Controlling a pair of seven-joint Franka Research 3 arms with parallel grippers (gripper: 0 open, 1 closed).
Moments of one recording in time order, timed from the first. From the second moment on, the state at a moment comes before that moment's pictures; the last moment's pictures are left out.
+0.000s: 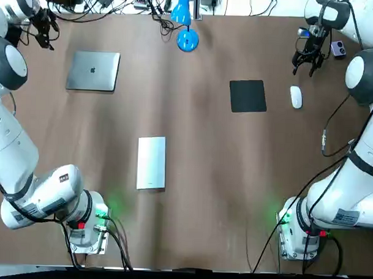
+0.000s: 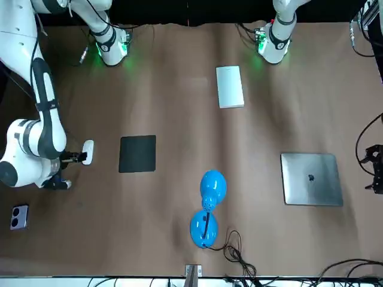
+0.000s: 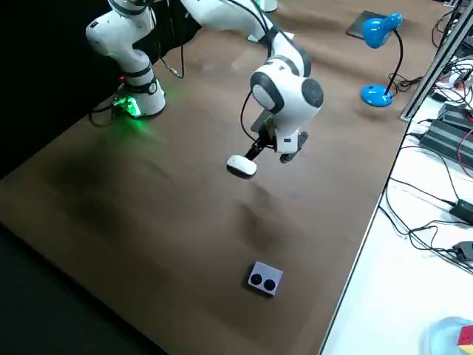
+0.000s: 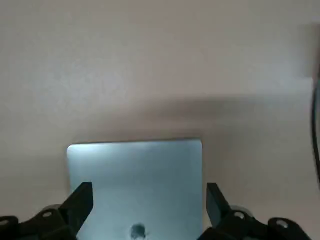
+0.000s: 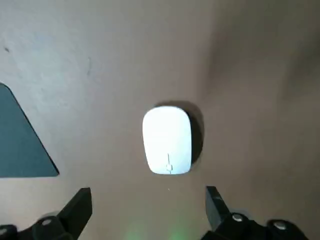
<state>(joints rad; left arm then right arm) 0.42 0.55 -0.06 -1.55 0.02 2.20 -1.15 -0.08 0.59 -0.05 -1.61 0.04 1.73 -0.10</state>
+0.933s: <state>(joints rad) 0.46 0.82 -0.06 -1.46 0.00 2.33 -1.21 -0.09 0.62 -0.05 -1.77 0.03 1.88 -0.17</state>
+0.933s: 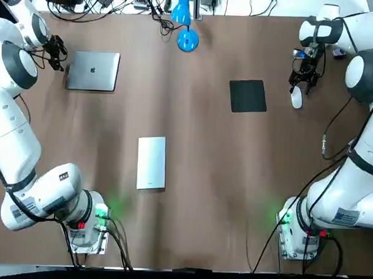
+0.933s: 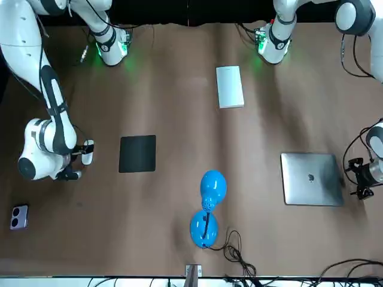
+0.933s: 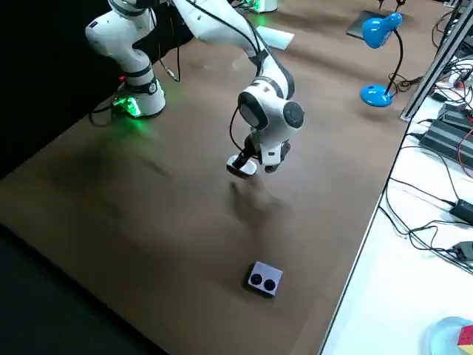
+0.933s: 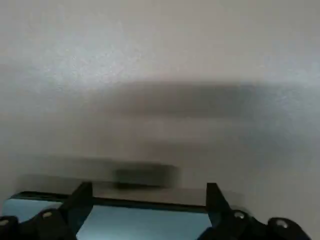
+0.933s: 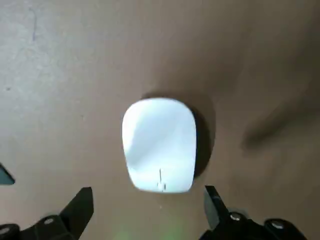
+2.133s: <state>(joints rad) 0.46 0.86 -0.06 -1.50 0.02 2.39 -1.17 -0.10 0.67 -0.05 -1.77 0.02 1.96 -0.21</state>
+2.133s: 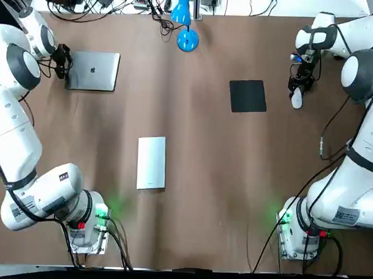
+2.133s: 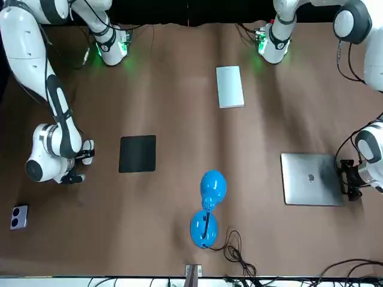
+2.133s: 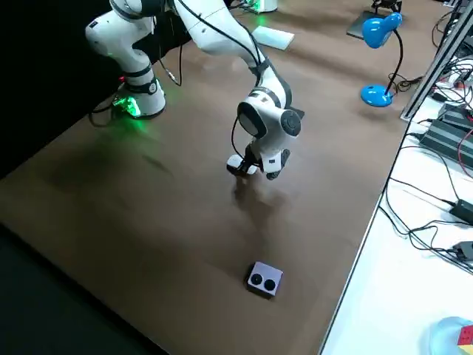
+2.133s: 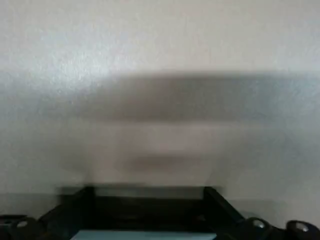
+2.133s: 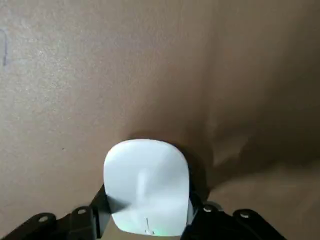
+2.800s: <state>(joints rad) 0.45 0.82 -0.13 -1.58 0.03 2.39 -1.19 0.02 0.63 -0.04 -1.69 0.06 1.85 -0.10</state>
